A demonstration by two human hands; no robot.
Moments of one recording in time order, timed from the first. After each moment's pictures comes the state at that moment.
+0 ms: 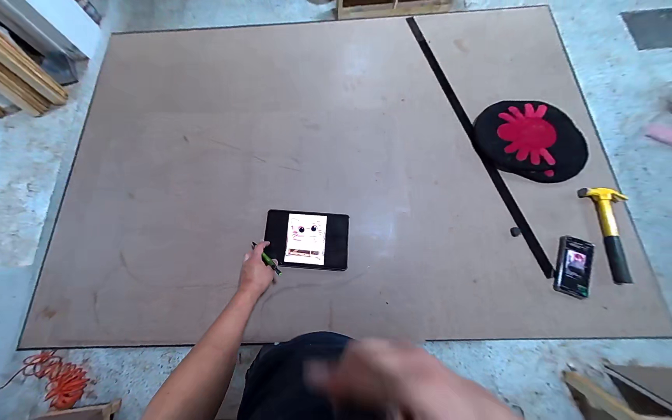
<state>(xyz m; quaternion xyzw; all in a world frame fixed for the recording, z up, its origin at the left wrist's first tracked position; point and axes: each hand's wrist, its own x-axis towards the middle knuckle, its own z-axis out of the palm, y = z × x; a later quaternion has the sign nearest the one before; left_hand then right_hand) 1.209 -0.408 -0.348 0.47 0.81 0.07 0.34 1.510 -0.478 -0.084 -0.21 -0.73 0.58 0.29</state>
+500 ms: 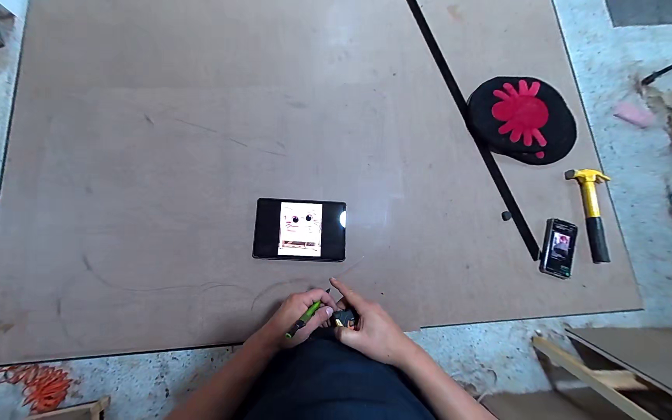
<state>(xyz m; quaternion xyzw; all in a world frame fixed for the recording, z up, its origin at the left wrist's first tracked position) 1.285 -0.473 -0.295 0.55 0.41 0.22 0.69 1.511 -0.483 -0.270 -0.52 -0.62 0.58 0.09</state>
